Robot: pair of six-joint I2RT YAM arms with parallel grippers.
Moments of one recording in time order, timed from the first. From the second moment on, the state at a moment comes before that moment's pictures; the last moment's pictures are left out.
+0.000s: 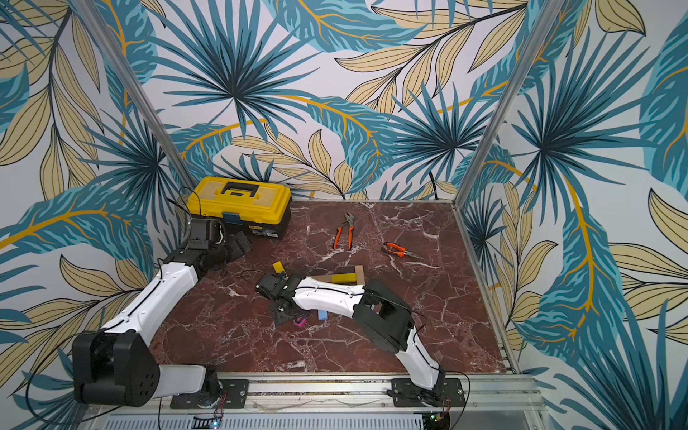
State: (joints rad) left arm -0.03 1.34 1.03 -0.49 0.03 -0.60; right arm 1.08 2.14 1.64 -0.81 0.13 0.66
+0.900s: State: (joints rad) left arm -0.01 1.34 1.02 -0.49 0.05 -0.59; right arm 1.04 2.26 1.79 -0.85 0.14 0.63
